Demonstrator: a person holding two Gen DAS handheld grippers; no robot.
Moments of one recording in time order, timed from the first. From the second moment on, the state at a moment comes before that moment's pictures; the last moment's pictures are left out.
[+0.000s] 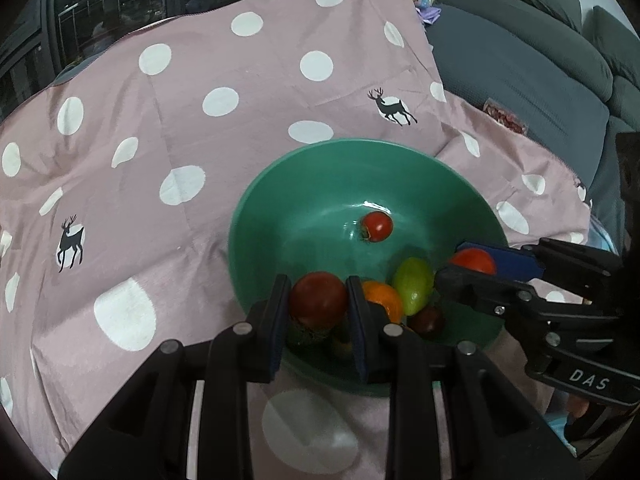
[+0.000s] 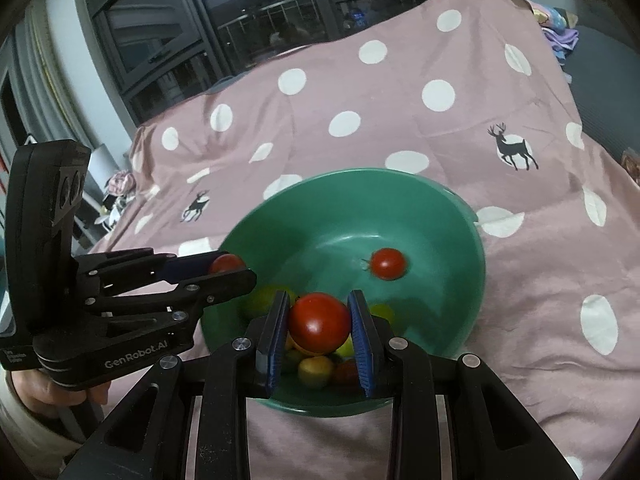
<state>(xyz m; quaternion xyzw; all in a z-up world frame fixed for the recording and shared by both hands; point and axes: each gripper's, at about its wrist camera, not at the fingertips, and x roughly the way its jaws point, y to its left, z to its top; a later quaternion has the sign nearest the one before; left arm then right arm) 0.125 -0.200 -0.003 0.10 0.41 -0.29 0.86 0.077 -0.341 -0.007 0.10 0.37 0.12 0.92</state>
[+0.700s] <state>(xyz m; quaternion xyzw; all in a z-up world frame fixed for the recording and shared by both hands) 0.140 -0.210 -0.019 0.13 0.42 -0.27 0.86 0.091 -0.338 -0.016 0.08 0.39 0.11 0.91</state>
